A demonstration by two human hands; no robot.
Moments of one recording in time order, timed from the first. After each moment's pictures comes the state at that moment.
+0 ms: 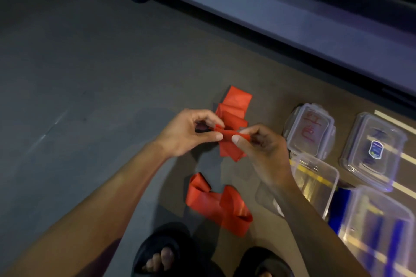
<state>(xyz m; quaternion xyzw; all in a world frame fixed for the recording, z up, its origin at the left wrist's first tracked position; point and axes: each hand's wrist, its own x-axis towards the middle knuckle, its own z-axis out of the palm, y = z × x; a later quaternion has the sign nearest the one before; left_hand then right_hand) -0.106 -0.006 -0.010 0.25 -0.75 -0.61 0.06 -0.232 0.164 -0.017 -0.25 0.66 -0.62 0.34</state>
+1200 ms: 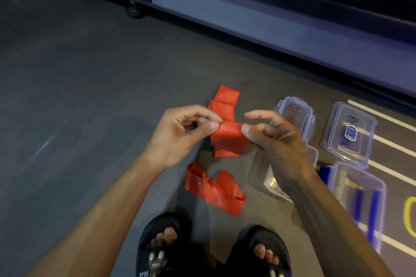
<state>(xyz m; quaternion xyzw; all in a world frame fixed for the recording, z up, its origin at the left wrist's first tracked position) -0.068 0.058 0.065 0.22 -0.71 -0.64 0.21 -0.208 0.218 0.080 -0.17 0.61 -0.67 0.39</state>
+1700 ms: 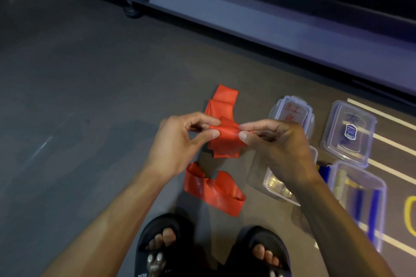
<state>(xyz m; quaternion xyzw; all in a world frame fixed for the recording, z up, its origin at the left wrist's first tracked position) -0.066 0.071 0.064 0.30 -0.80 -0.48 0.18 -0.214 0.223 0.083 -0.25 0.74 -0.54 0.32</state>
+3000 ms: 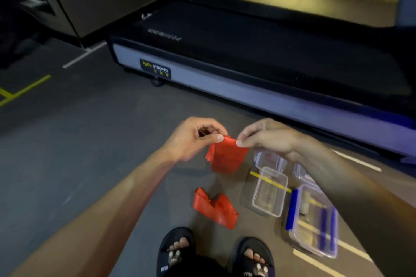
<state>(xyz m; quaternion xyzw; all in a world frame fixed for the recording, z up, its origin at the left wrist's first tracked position) -0.049 0.069 0.227 0.14 -0.81 -0.55 0.16 -0.217 0.219 0.276 -0.35 0.78 -0.30 0.43</state>
